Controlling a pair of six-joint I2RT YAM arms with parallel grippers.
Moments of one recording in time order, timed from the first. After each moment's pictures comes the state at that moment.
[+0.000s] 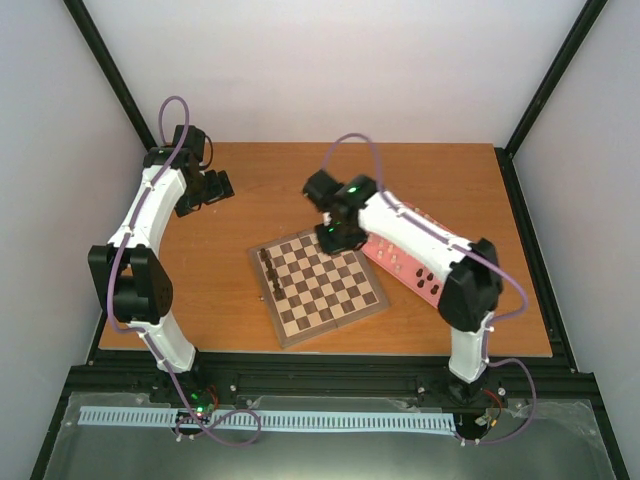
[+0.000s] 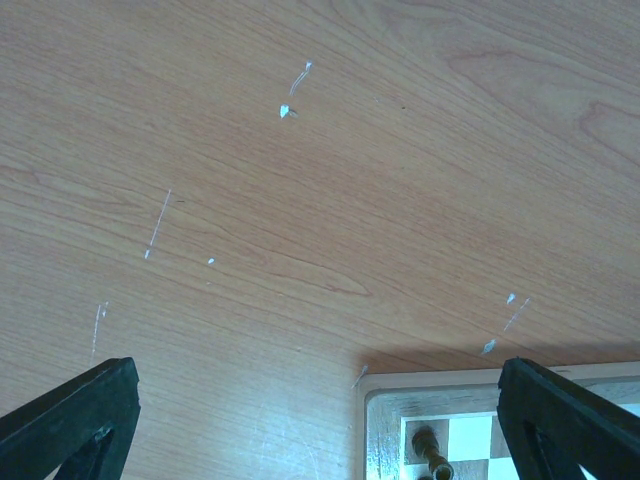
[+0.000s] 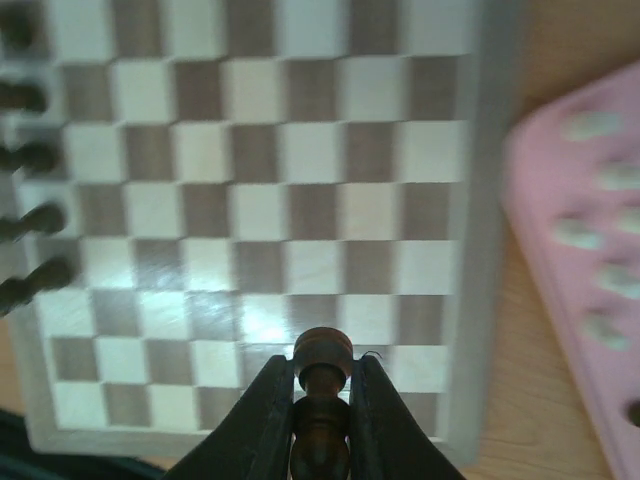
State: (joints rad) left arm -0.05 1.74 1.66 -1.10 -0.06 -0.48; right arm 0.74 1.85 1.77 -1.25 0.05 0.42
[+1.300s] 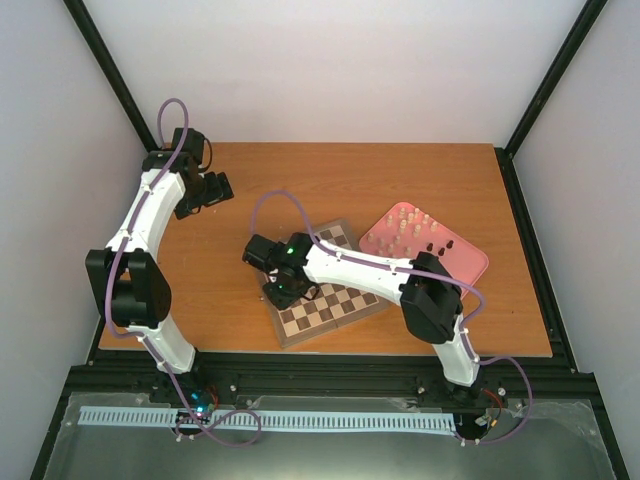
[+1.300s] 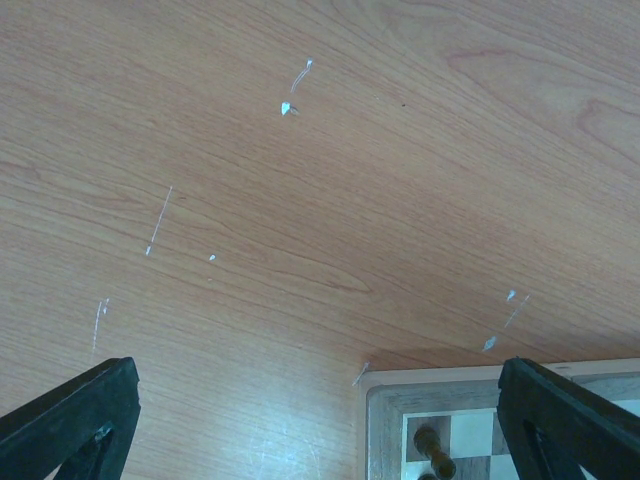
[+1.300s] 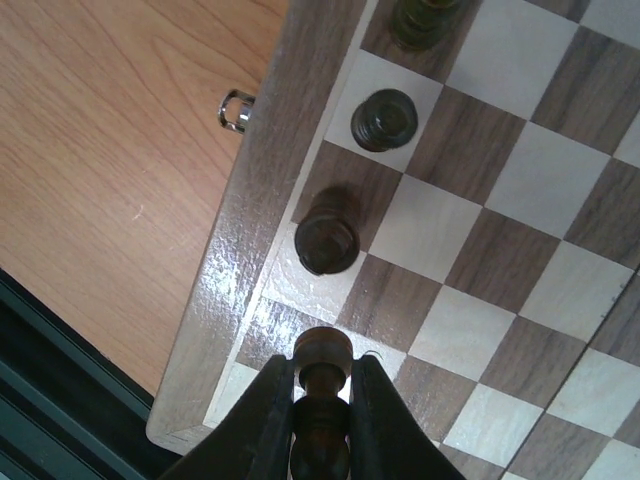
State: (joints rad) left arm -0.05 1.71 1.62 -1.07 -0.06 -0.48; right arm 1.13 2.04 1.75 -1.05 0.02 0.39
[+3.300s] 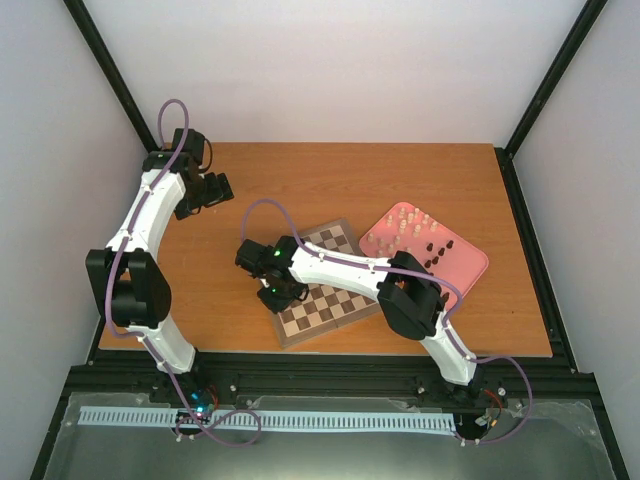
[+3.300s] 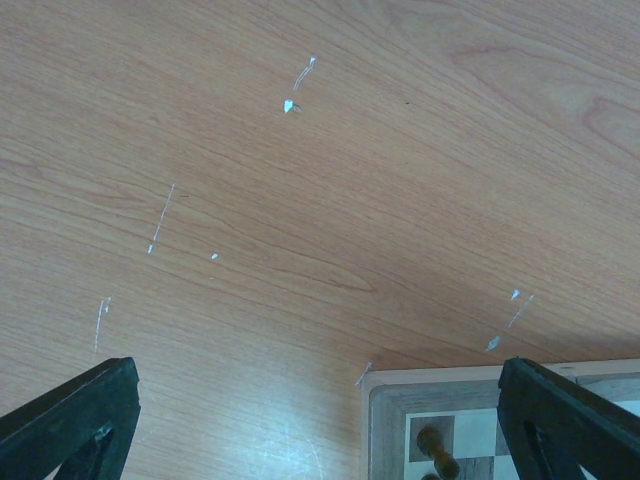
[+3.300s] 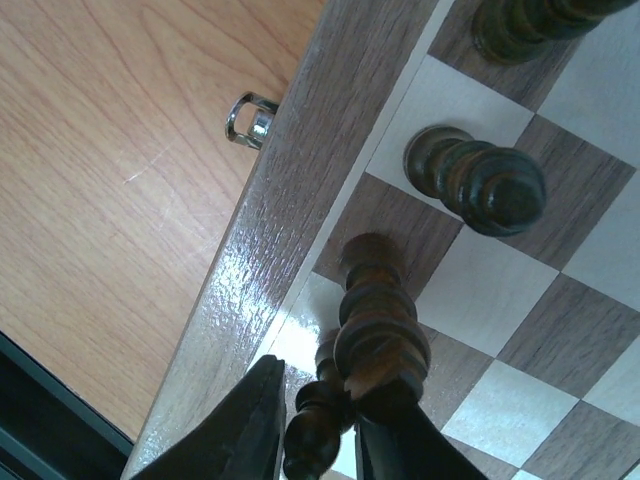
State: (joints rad) left arm -0.05 1.71 1.61 -1.07 -0.06 -0.48; right arm 1.13 2.18 1.85 -1.07 -0.01 0.31
